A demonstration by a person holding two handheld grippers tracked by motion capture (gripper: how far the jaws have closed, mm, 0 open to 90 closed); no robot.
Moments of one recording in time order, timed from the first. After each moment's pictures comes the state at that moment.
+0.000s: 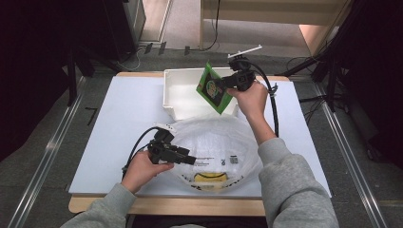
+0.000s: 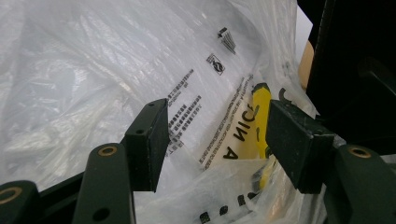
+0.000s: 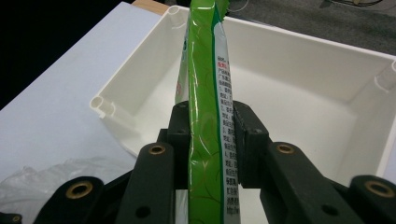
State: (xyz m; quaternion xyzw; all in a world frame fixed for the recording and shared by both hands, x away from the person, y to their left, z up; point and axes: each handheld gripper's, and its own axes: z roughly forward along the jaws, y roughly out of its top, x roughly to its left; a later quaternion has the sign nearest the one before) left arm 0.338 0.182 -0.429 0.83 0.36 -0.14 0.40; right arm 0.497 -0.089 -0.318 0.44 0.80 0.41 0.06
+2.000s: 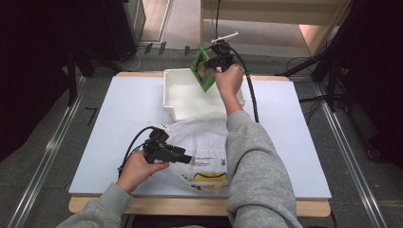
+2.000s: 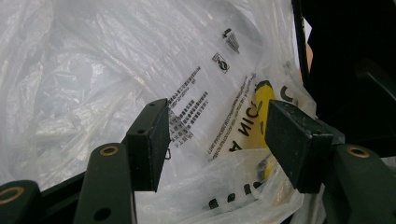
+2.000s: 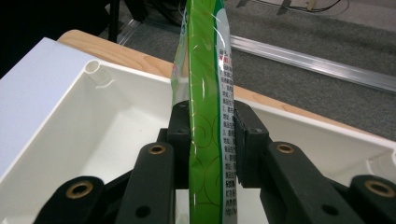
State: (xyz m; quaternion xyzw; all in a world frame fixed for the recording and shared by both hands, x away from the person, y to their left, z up) left arm 0.339 0.193 -0.429 0.82 0.36 -0.14 0.41; right arm 0.602 -0.038 -0.349 0.50 0.77 0.38 0.11
